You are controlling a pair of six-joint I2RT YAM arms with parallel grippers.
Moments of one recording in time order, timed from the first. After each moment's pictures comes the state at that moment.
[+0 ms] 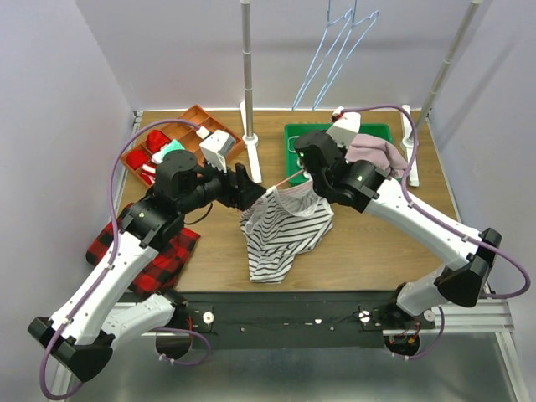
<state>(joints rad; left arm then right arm) -0.58 0.95 1.13 -0.47 0.29 -0.31 0.90 1.48 1.53 -0.67 0.91 0.77</state>
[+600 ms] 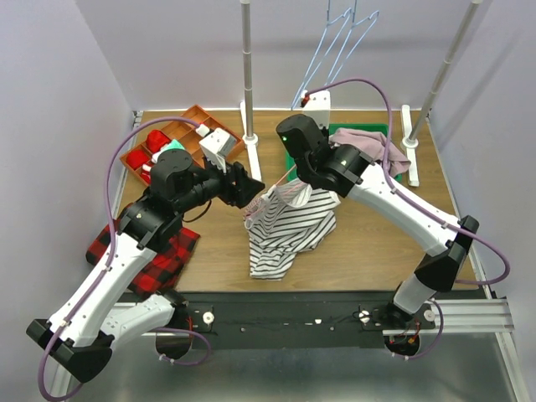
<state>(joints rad) -0.58 0.94 1.14 -0.40 0.32 -0.22 0.92 1.65 1.80 -0.75 0.93 0.43</state>
